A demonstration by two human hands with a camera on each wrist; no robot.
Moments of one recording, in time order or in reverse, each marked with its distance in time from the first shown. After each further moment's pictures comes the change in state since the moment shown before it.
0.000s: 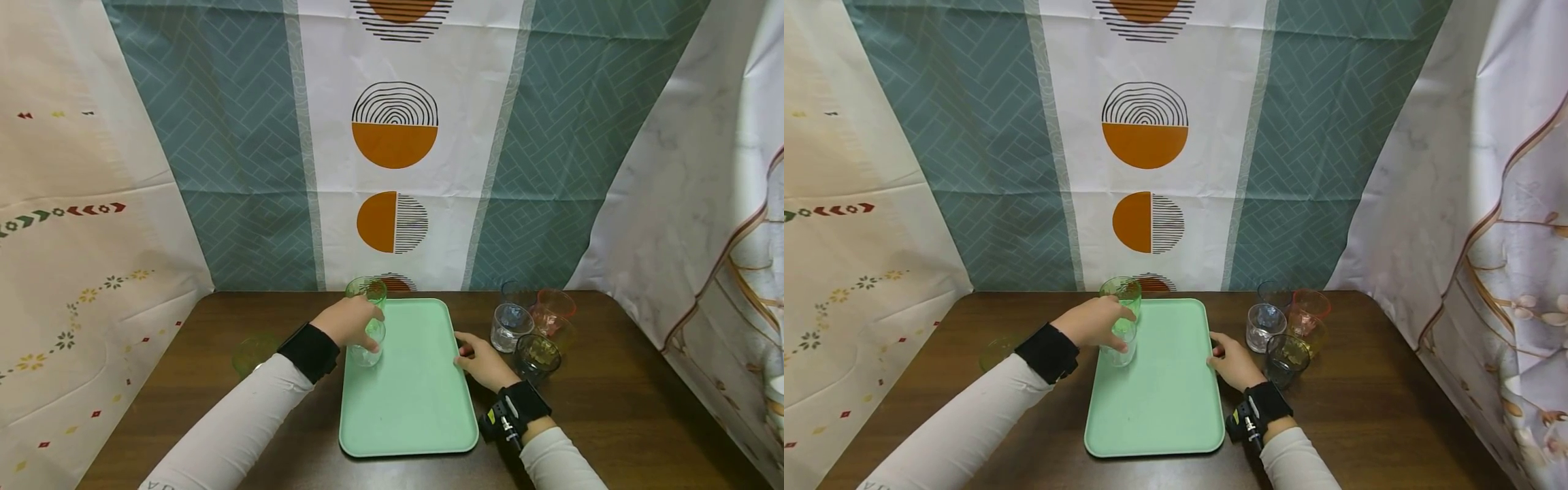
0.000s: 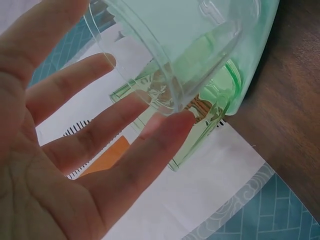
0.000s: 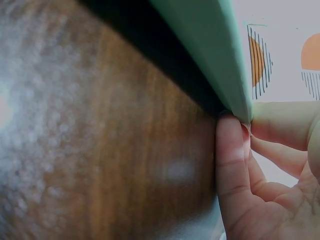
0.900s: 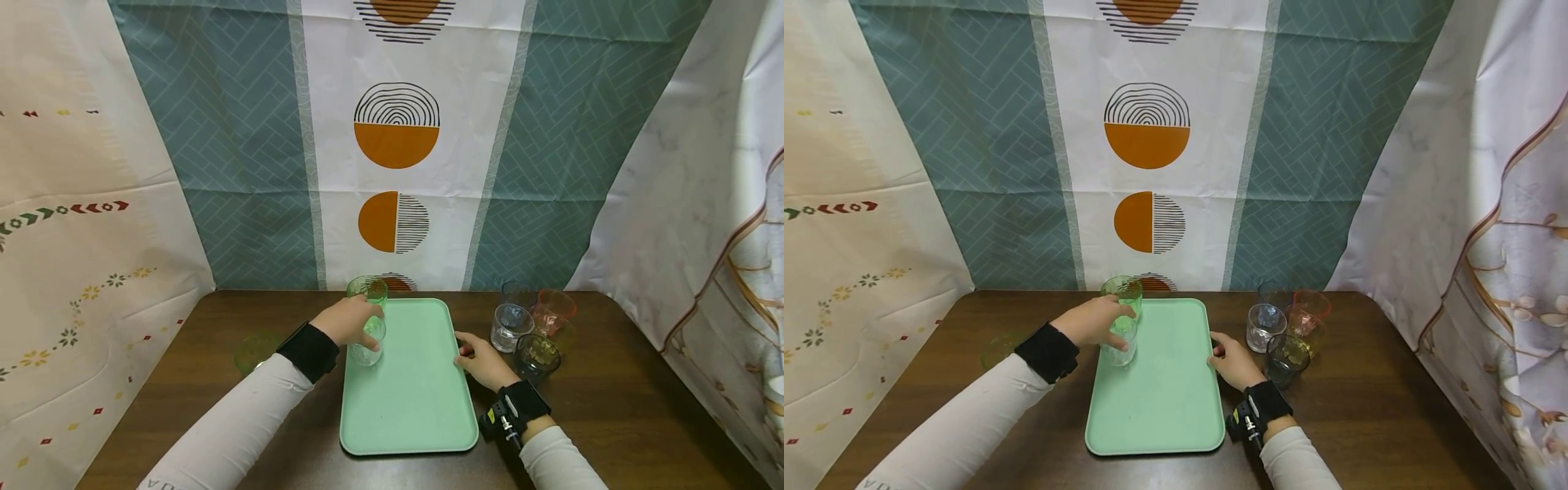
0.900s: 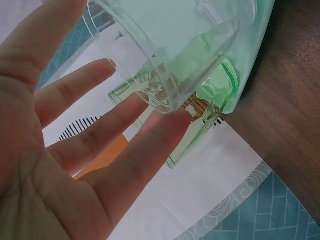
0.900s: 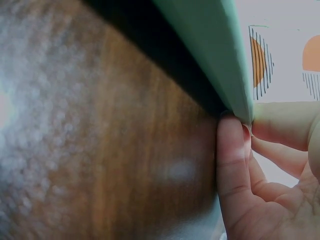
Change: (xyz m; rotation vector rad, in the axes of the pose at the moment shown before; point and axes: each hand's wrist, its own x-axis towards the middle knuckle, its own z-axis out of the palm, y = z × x) left_hand -0.005 -0.002 0.001 -0.008 -0.004 -0.035; right_hand -0.001 -0.003 -0.001 -0.022 -0.011 -0.017
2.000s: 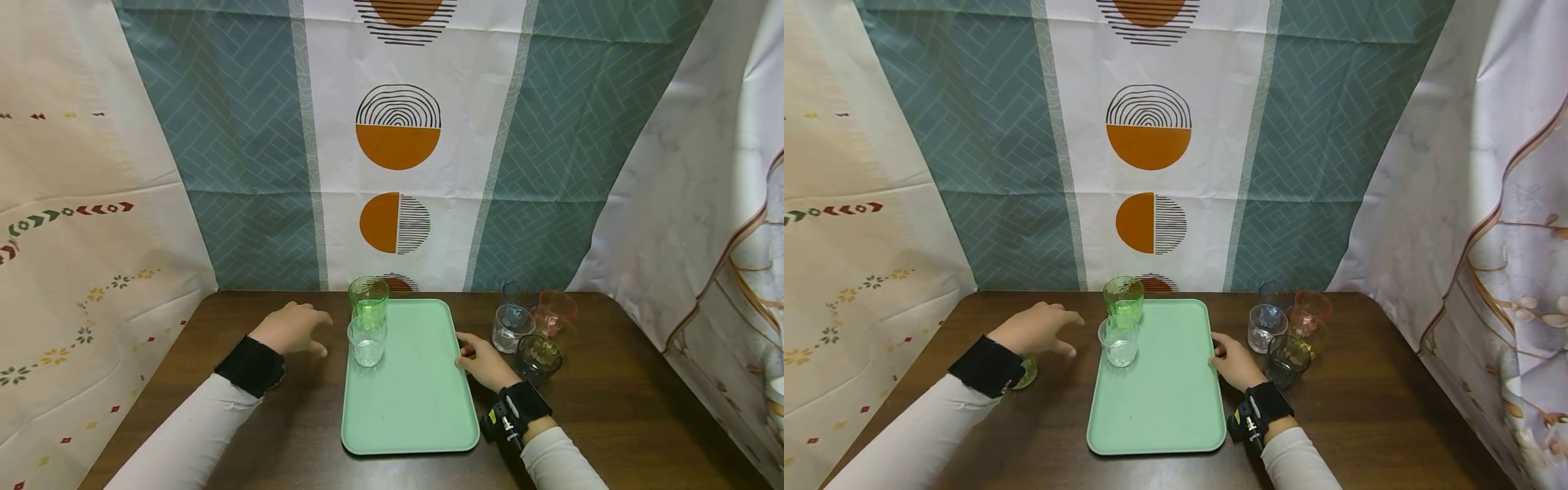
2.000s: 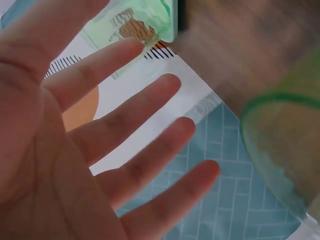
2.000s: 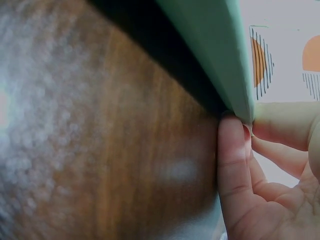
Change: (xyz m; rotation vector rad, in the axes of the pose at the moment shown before) left_hand -0.064 -0.058 -0.009 0.023 0.017 -0.079; right_hand 0.002 0.003 0.002 0.014 0.007 0.014
